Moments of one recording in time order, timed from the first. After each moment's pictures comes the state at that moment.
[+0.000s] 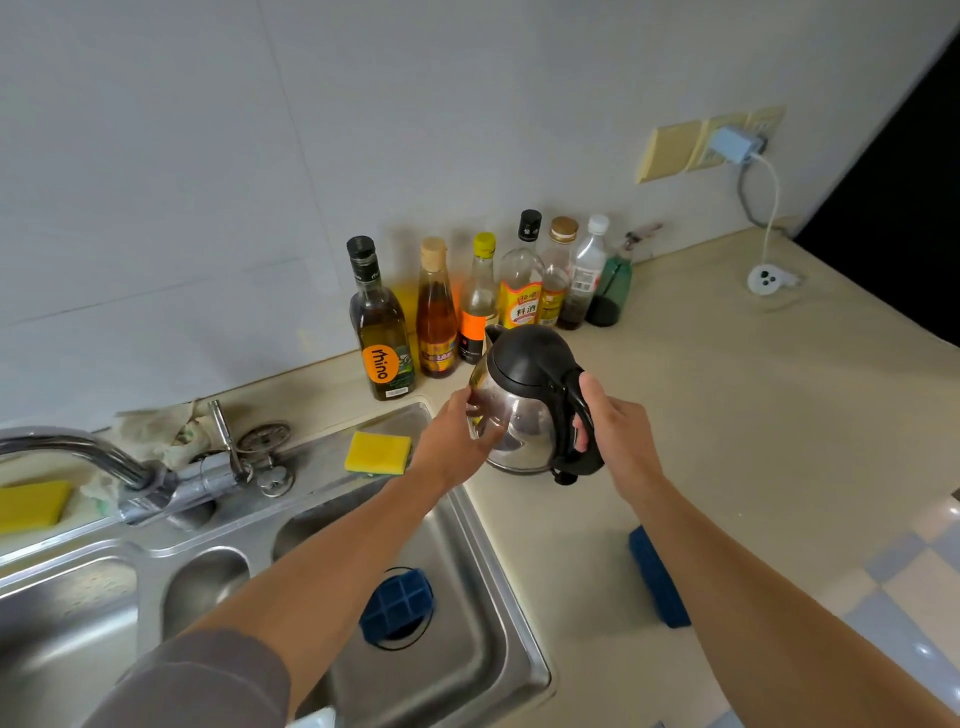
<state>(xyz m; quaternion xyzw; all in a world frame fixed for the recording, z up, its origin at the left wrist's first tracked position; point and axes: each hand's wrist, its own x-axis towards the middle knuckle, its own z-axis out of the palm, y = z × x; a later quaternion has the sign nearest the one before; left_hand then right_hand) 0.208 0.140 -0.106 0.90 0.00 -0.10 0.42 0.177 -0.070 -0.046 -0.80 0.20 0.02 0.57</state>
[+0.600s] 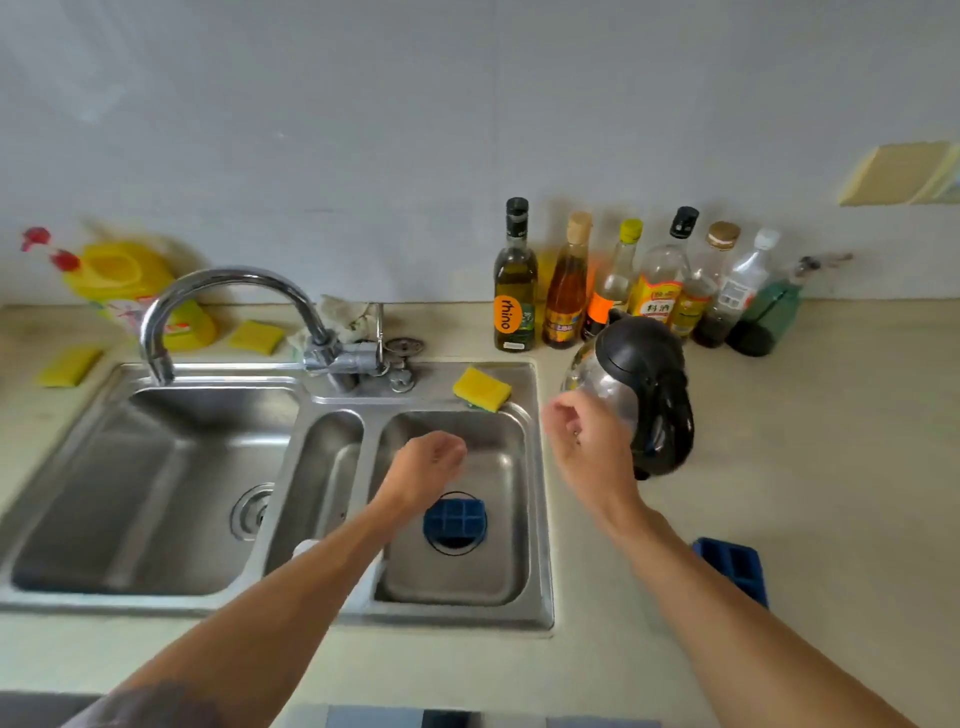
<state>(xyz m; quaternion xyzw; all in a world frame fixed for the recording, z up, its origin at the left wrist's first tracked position) 0.028 0.205 -0.083 0.85 0.23 -0.04 0.48 0.111 -0.007 -0.032 -0.84 -0.20 -0.01 0.51</state>
